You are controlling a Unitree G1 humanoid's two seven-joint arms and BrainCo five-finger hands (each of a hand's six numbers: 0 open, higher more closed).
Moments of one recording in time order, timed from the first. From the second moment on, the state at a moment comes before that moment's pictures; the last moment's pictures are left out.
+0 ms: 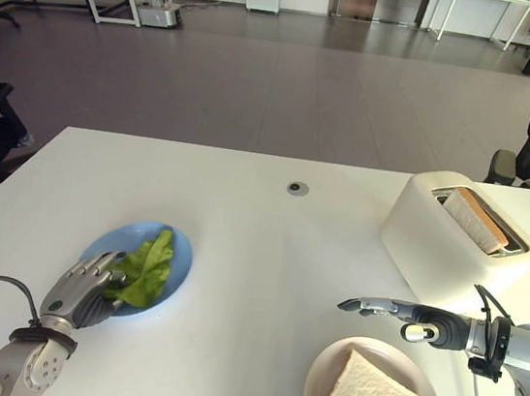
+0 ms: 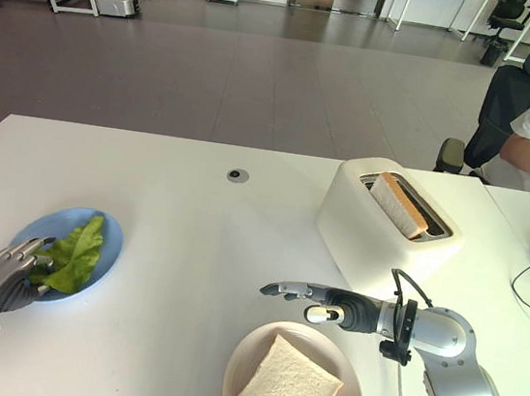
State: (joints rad) left arm 0.41 0.69 0.20 0.07 0.73 -0.27 0.13; right arm 0.12 -0.80 0.00 -0.35 0.22 -0.09 1.04
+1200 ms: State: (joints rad) left arm 0.04 0.27 -0.66 -0.37 0.85 -0.14 -0.22; right arm -0.10 -0.70 -0.07 -0.15 0.24 -0.07 0.87
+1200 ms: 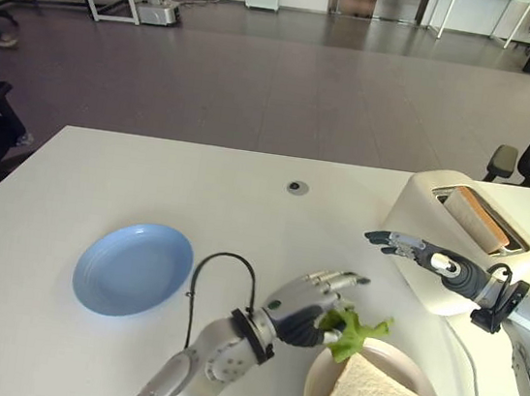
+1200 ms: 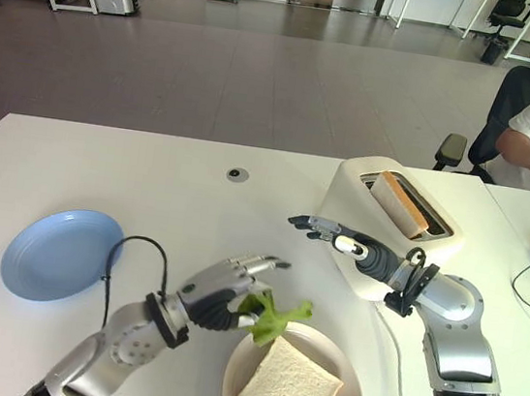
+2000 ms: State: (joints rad) left arm 0.10 0.25 -0.81 -0.50 1.19 -0.15 -0.33; right arm -0.11 -0.70 -0.06 -0.16 0.24 -0.07 0.90
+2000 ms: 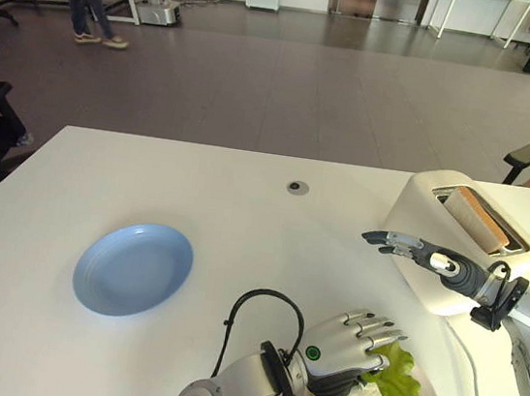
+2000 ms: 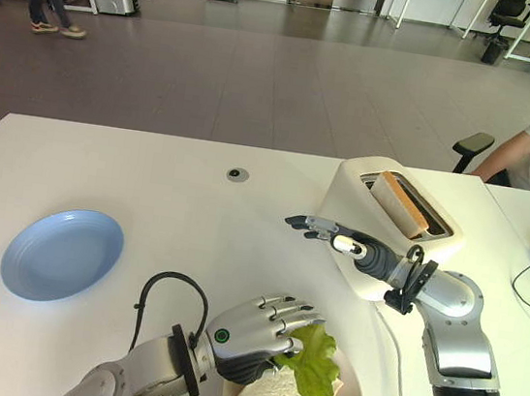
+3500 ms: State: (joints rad) left arm 0.28 0.47 -0.70 -0.75 1.26 -0.21 -0.38; right arm -0.15 -0.70 -0.04 -0.12 0.23 -0.08 0.94
